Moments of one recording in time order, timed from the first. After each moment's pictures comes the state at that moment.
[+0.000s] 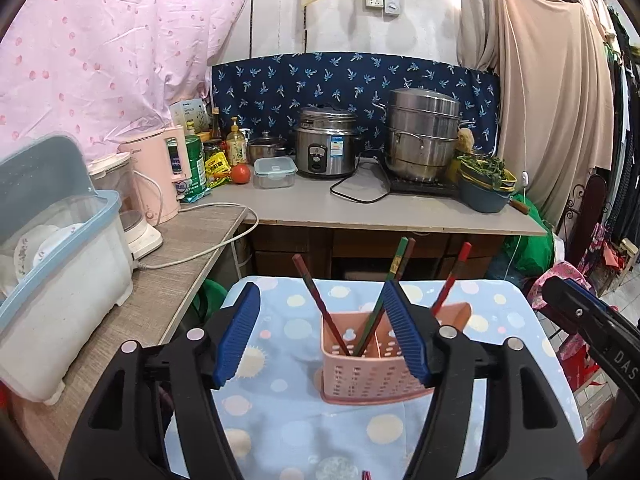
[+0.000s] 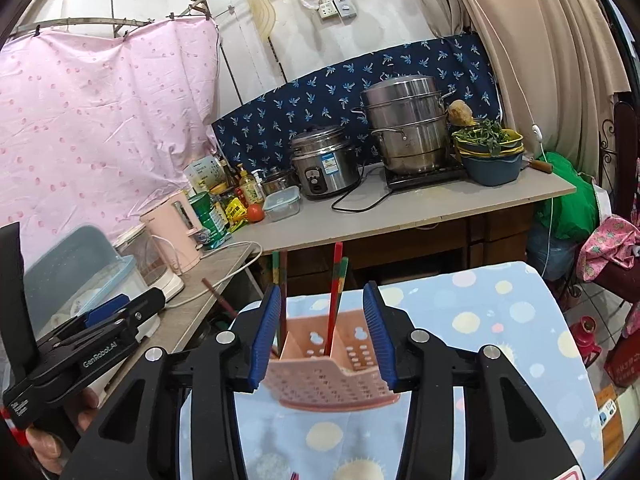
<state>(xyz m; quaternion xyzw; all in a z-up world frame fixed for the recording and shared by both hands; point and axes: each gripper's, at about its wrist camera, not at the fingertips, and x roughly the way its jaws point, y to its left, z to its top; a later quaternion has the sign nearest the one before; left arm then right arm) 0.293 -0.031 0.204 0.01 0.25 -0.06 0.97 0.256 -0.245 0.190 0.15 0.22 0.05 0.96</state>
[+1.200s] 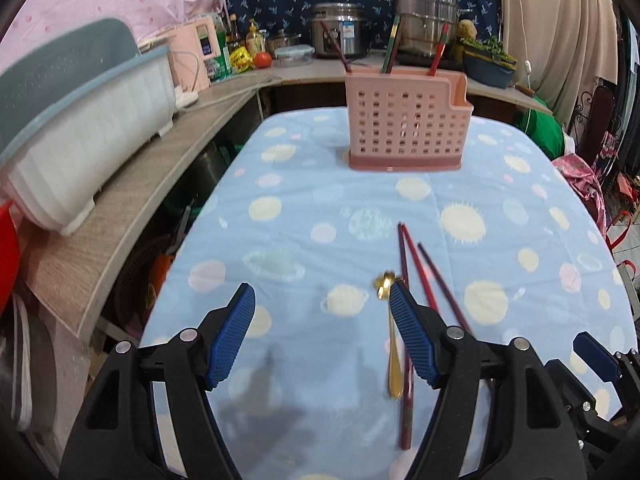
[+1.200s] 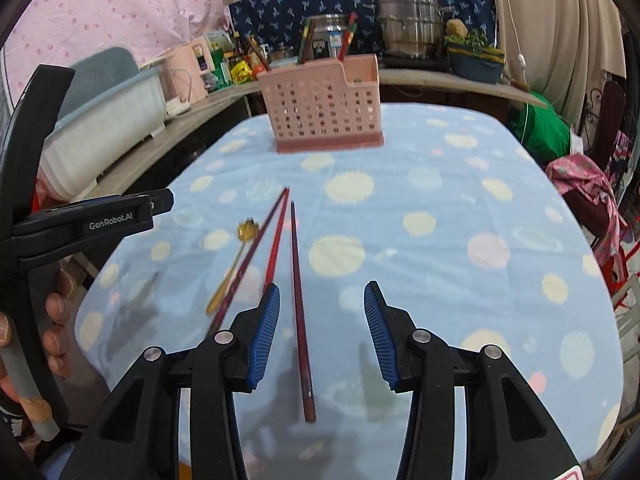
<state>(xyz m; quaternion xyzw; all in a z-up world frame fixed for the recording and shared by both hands) 0.113 0.003 0.051 0.05 0.40 -0.02 0.92 0.034 -0.179 0.027 0.06 0.38 0.04 0.92</state>
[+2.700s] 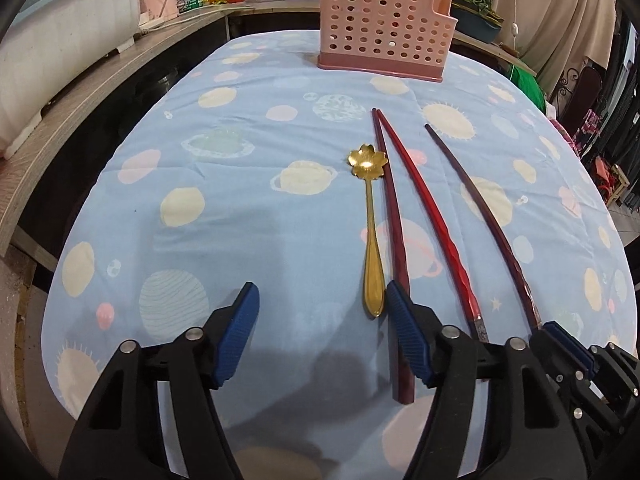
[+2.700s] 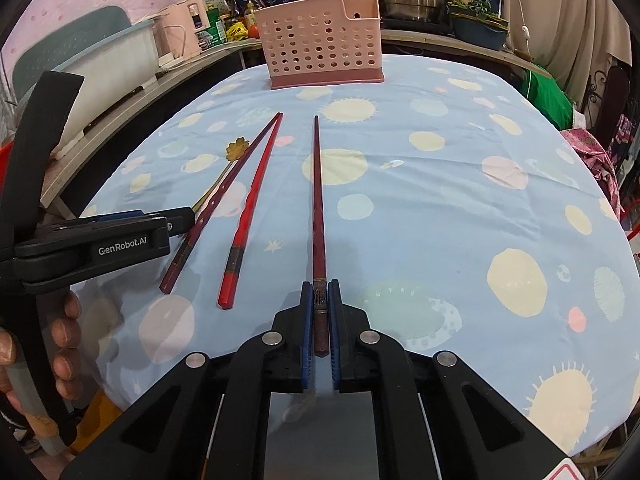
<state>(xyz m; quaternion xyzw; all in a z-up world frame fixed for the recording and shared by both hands) 0.099 -0.003 -0.030 0.01 0.47 -0.08 0.88 0.020 -0.168 -0.024 0.04 0.43 0.03 0.90</state>
